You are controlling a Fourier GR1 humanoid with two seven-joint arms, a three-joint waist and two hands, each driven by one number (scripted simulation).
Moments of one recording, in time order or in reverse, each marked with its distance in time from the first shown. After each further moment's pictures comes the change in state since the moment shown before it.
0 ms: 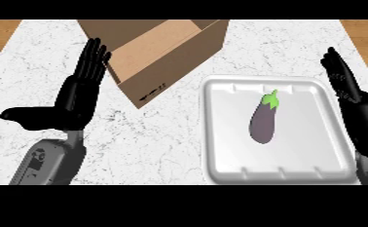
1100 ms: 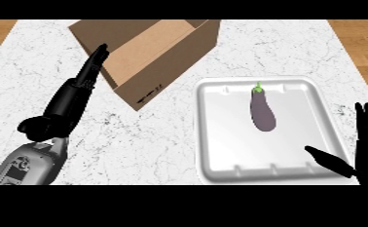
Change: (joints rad) left arm 0.015 0.165 -0.093 -0.080 -0.170 -0.061 0.092; right arm 0.247 -0.080 0.098 0.151 0.857 -0.434 0.689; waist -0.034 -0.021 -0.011
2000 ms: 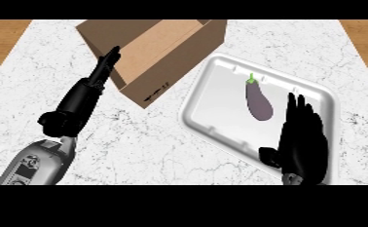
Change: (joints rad) left arm -0.026 -0.022 -0.037 -0.006 -0.023 -0.012 0.085; right arm -0.235 0.339 0.247 -0.294 0.329 0.603 0.710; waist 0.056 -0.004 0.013
